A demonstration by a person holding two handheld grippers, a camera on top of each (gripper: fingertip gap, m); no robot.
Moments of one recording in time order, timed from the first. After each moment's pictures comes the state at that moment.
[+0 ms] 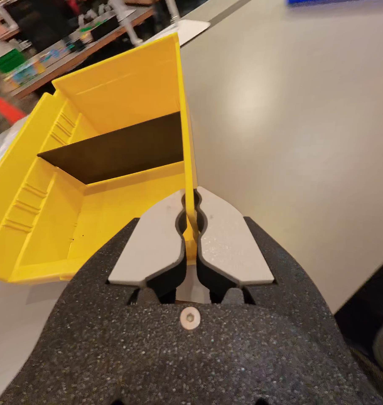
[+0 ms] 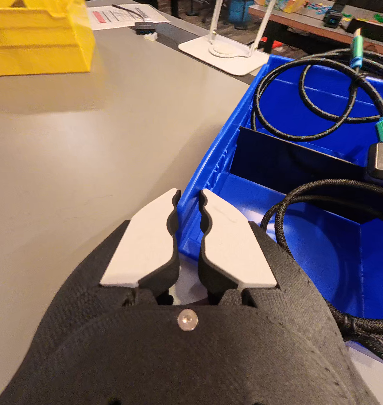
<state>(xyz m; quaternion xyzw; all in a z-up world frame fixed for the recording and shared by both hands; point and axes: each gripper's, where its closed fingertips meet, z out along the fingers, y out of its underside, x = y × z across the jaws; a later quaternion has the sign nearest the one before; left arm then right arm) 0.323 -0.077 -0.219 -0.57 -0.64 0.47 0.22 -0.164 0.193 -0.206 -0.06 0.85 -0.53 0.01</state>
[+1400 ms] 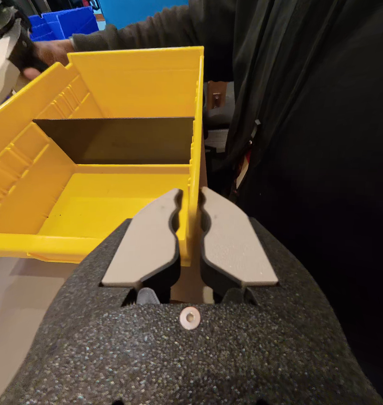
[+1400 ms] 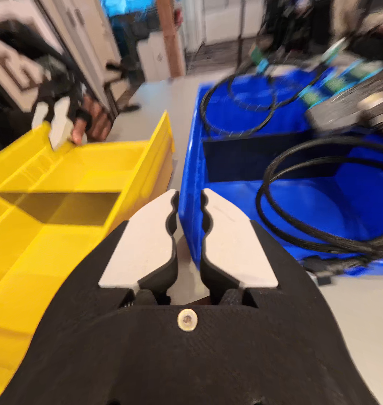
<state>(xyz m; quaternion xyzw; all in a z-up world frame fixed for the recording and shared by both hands) 0.212 0.155 -0.215 -0.75 -0.36 0.26 0.49 -0.033 0.025 -0.192 -0.34 0.72 -0.50 0.33</state>
